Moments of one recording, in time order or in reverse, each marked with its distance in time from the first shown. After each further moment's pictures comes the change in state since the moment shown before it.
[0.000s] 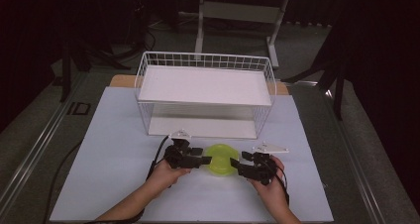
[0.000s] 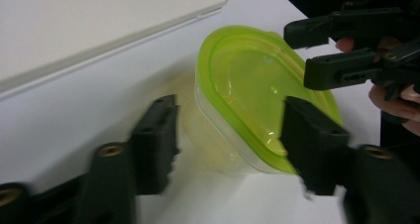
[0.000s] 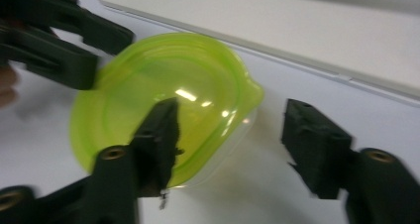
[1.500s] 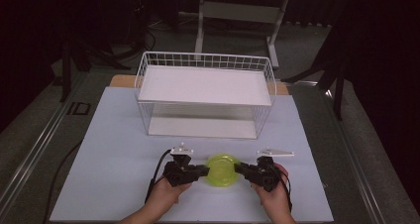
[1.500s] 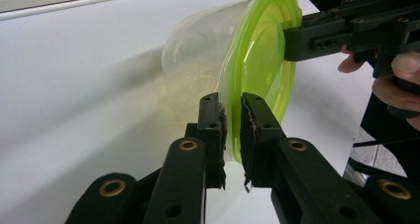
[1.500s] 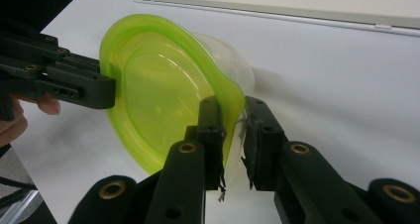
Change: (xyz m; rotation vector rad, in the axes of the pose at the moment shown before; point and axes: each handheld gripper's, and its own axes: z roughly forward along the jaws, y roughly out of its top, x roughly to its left) left arm -0.050 -0.021 -0.017 0.025 0.101 -0.052; right arm 0.006 -0.007 -0.017 0.059 0.102 0.133
